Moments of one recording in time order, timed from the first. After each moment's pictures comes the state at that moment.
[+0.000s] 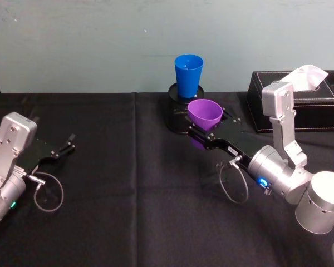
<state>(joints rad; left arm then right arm) -0.20 0.60 0.45 -1.41 -0.25 -0.12 0.03 0.27 0.30 -0.34 -1.42 0.34 0.00 0.39</state>
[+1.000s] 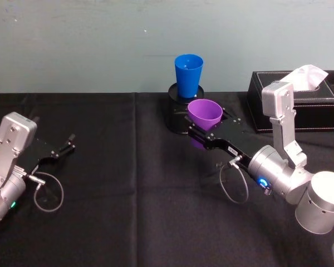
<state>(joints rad) -0.20 0.60 0.45 -1.41 -0.25 -0.12 0.03 0.27 0.30 -0.34 -1.42 0.34 0.00 0.39</state>
